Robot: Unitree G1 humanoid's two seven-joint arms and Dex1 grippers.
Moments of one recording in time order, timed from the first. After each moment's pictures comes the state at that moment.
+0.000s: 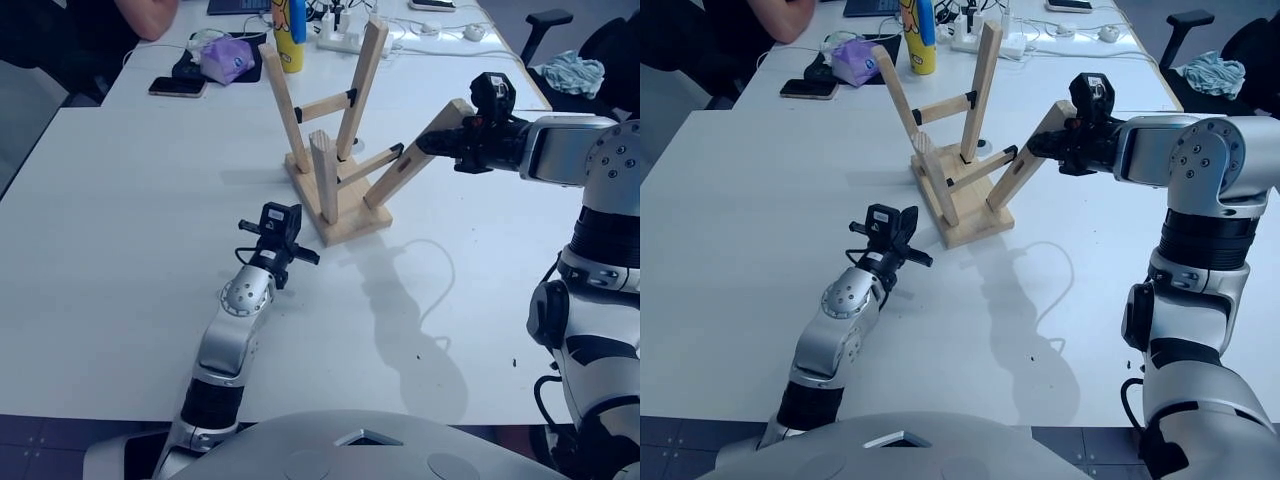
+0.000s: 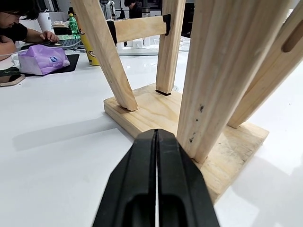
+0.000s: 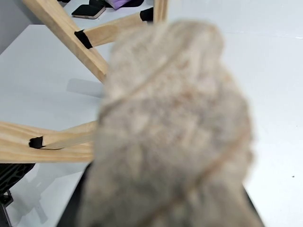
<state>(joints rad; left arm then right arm) 0.00 0.02 -0.26 -0.31 0.00 0.43 -0.10 -0.82 -0.56 -0.16 -0.01 0.66 1.52 0.25</state>
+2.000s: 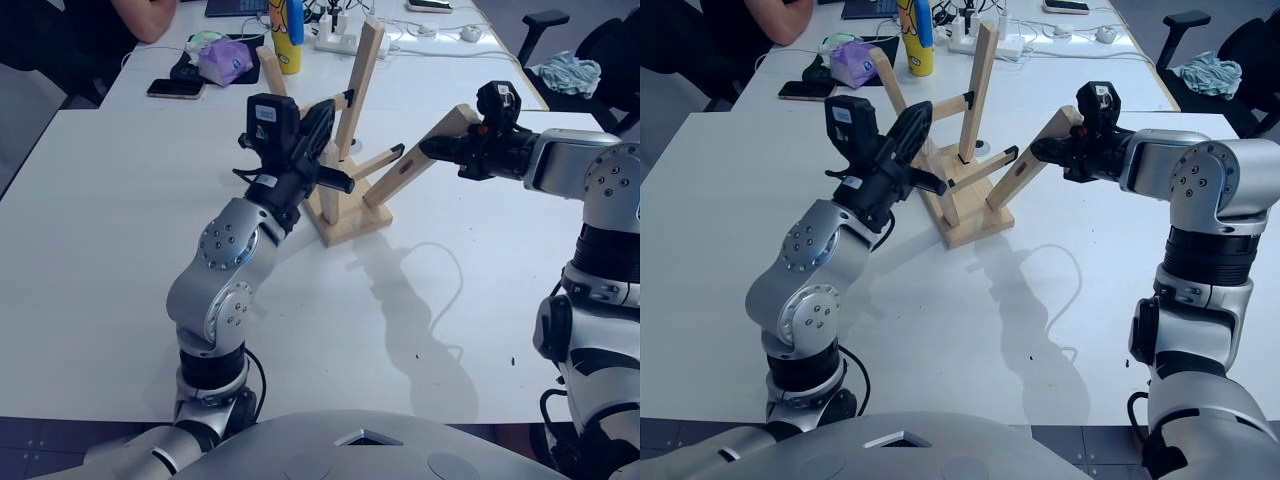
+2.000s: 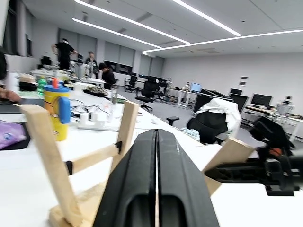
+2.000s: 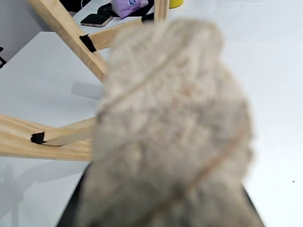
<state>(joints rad) -0.34 -0.07 -0.13 -0.62 -0.34 0.78 -0.04 -0.74 -0.58 -0.16 -0.04 0.63 1.42 0.34</state>
